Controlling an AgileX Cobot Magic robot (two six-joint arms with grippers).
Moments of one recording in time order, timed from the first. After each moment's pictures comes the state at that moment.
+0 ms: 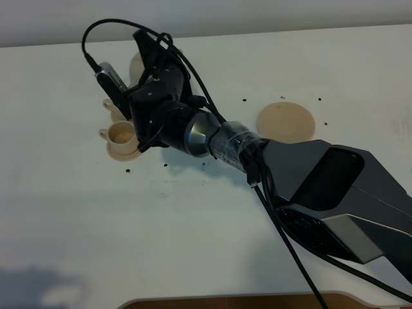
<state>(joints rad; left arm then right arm) -0.01 -0.01 -0.51 -0.01 1.05 -0.01 0.78 2.65 -2.30 -1.21 0.84 -0.49</state>
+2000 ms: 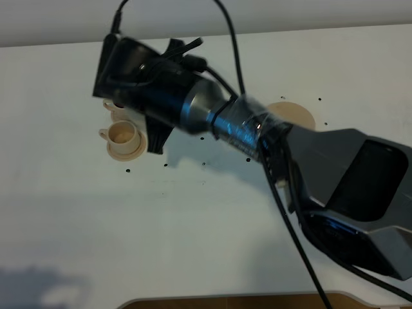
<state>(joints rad) -0.01 -0.01 -0.51 -0.01 1.05 -0.01 0.84 2.46 -2.33 -0.54 1.23 -0.27</state>
